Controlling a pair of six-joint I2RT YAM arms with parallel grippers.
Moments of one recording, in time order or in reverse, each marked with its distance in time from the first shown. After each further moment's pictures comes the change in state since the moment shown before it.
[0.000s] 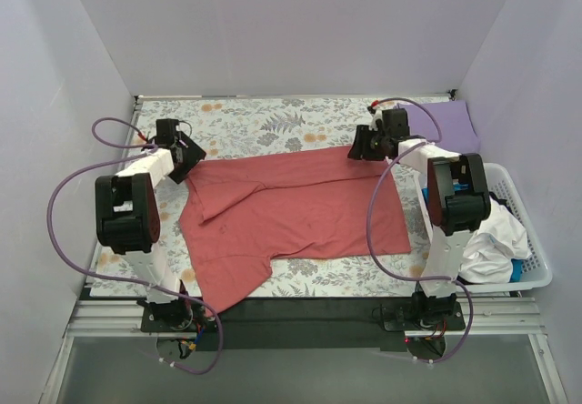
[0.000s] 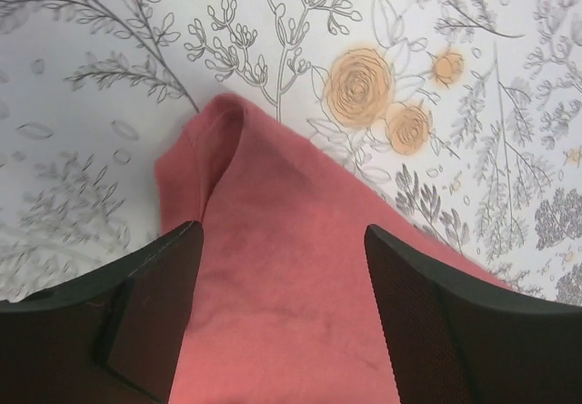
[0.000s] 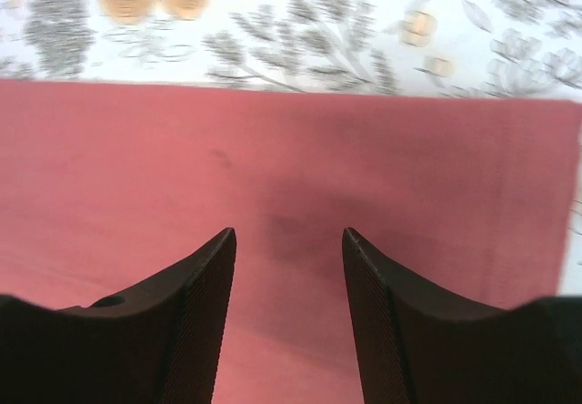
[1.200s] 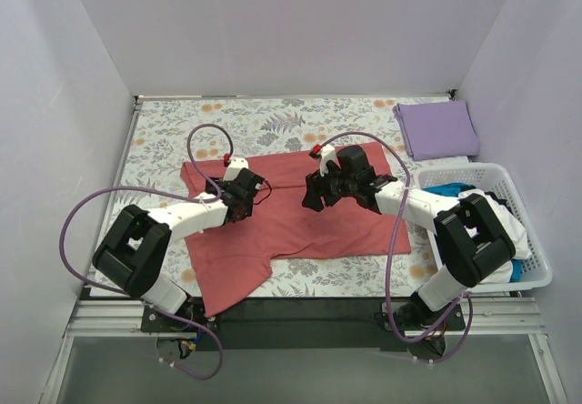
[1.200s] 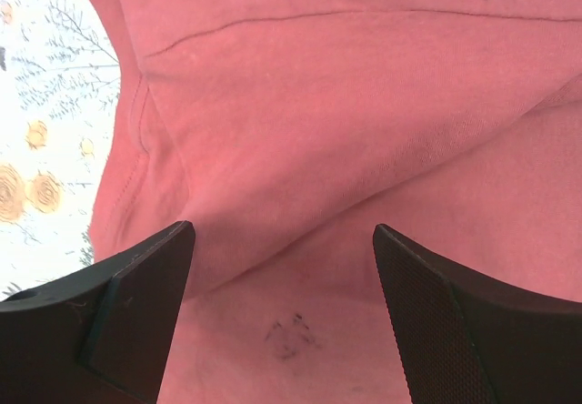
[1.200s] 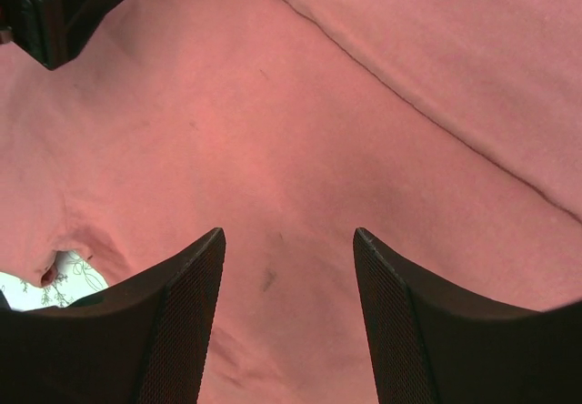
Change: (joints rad) left arm -0.670 -0.320 -0.378 -0.072 -0.640 0.356; right arm 0.451 -0.407 -0.402 0.115 -0.079 -0.134
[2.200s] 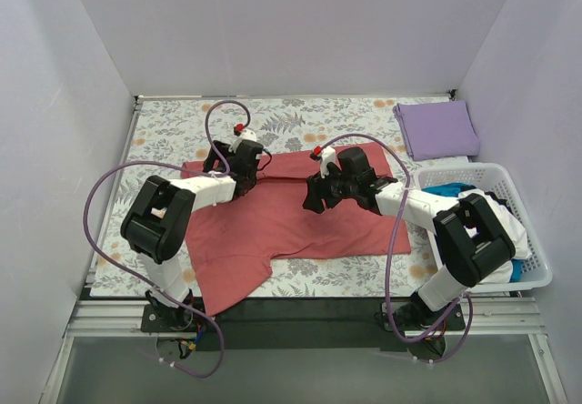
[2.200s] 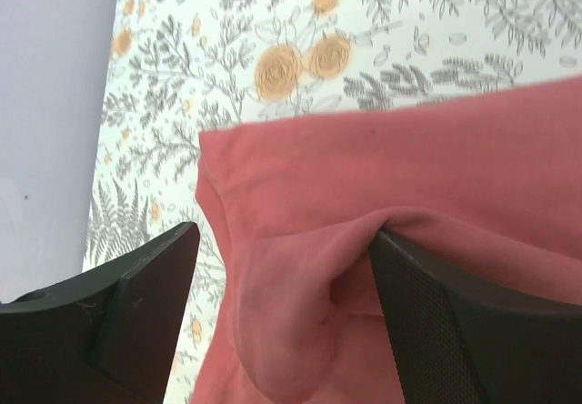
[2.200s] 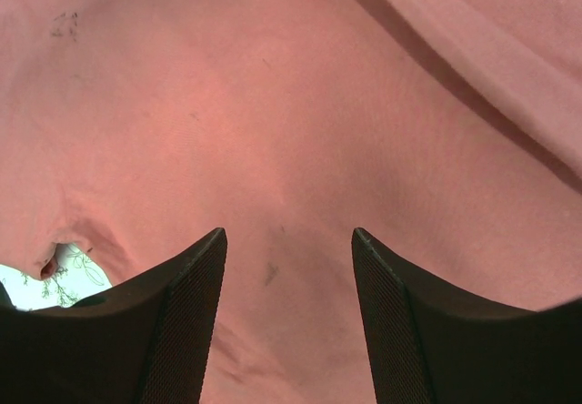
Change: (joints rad) left arm 0.109 0.269 0.190 0.398 -0.194 0.508; right arm -0.003 0.001 -0.017 0.008 -0.018 0.002
